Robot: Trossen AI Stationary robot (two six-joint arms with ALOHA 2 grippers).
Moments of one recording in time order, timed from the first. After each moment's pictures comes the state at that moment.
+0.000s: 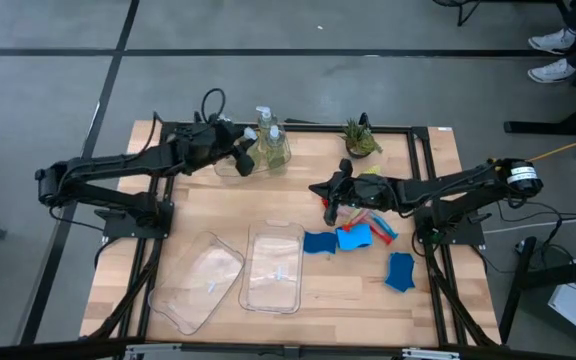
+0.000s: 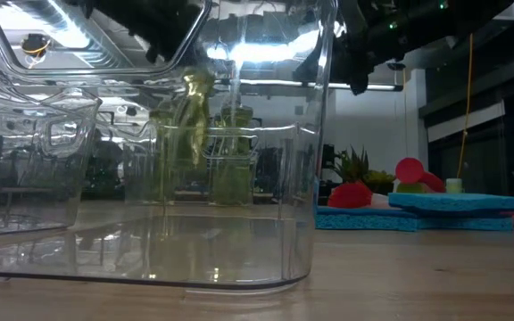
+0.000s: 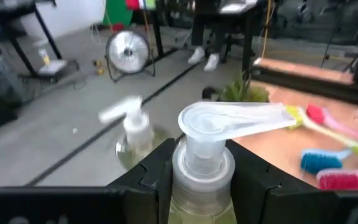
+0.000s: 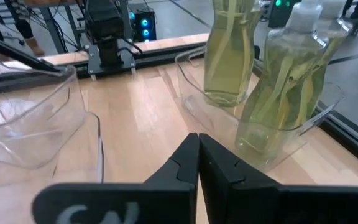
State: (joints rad) left arm 0.33 1.08 0.81 -0.01 -0.37 -0.02; right arm 0.02 1.29 0.69 0.32 0.34 0.12
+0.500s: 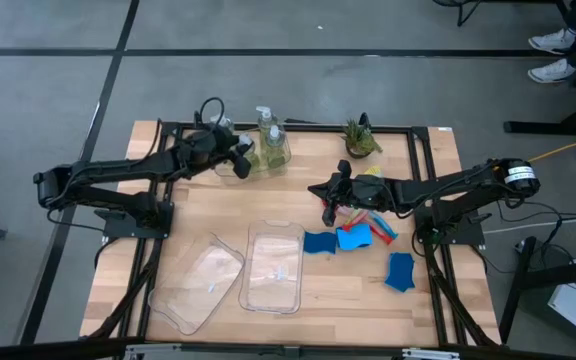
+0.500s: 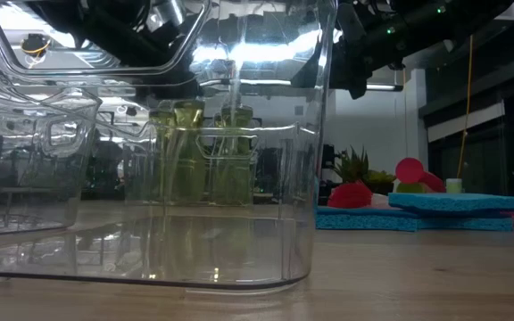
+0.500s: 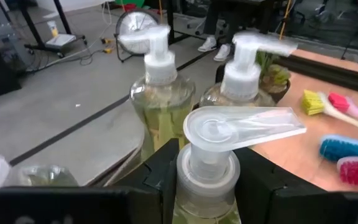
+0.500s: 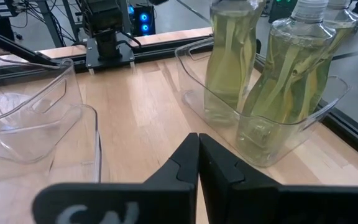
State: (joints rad) left arm 0.39 1.07 0.63 0.12 -0.33 -0.12; right arm 0.02 1.32 0.69 0.32 0.34 0.13
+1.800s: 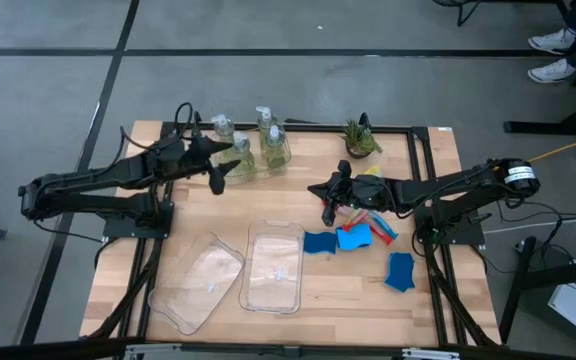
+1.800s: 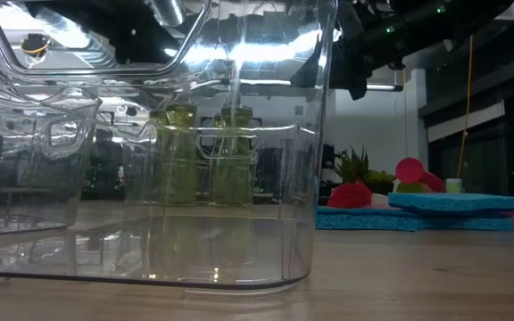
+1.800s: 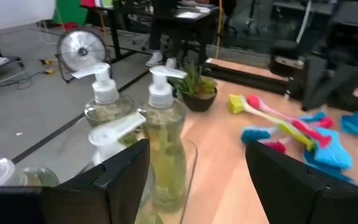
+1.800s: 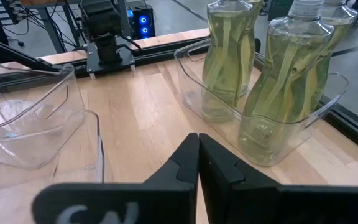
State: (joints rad) left arm 0.29 0.74 0.64 -0.16 -0.21 -0.08; right arm 0.02 1.32 0.69 0.33 0.34 0.16
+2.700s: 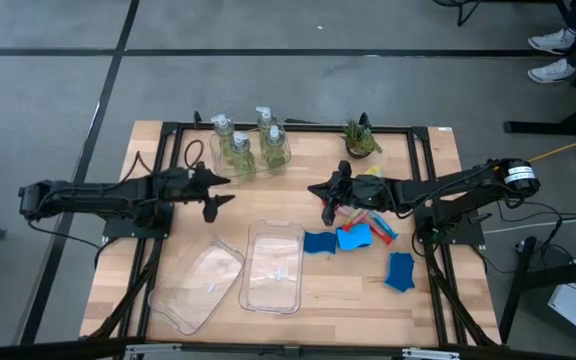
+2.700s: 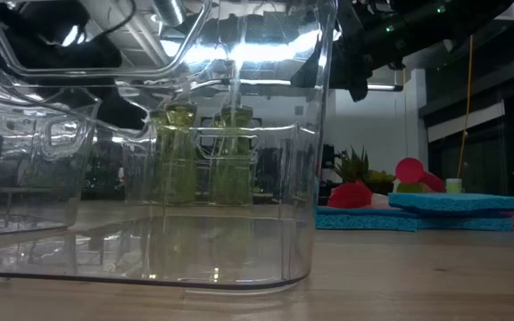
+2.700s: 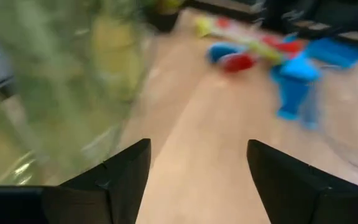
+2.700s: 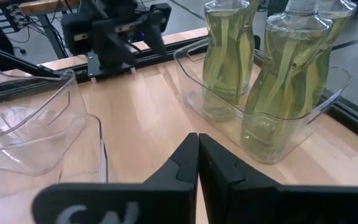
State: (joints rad) left arm 0.19 0.58 0.21 -0.01 -0.11 -0.19; right arm 0.02 1.32 0.69 0.33 0.34 0.21
